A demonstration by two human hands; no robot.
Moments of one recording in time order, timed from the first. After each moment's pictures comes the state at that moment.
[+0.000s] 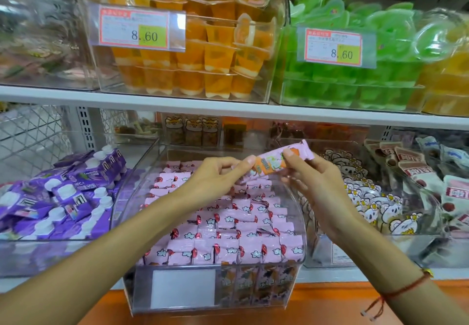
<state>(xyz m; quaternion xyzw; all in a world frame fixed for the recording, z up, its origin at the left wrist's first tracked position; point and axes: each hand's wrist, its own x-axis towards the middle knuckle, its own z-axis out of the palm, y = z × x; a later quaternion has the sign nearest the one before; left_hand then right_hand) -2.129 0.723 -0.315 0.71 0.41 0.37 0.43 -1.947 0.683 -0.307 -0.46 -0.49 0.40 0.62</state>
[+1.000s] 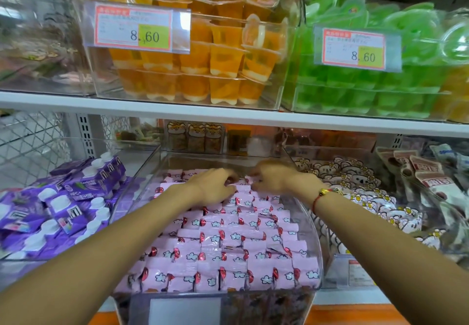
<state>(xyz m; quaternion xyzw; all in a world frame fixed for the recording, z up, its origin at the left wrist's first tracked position) -2.133 0.815 -0.342 0.85 0.49 0.13 0.16 -1.968 0.814 -0.314 -0.61 -0.79 0.03 0.00</state>
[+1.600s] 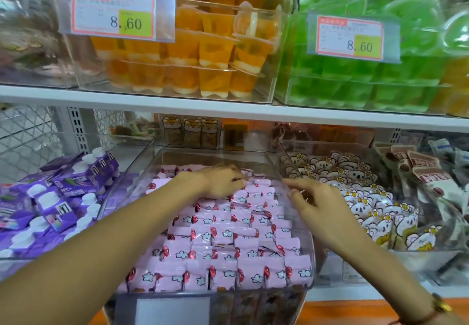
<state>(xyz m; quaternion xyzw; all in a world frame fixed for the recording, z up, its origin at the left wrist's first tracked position) -2.113 0.834 -0.341 0.89 0.44 0.01 0.11 -1.920 0.709 -0.340 -0.61 -0.71 0.04 0.36</state>
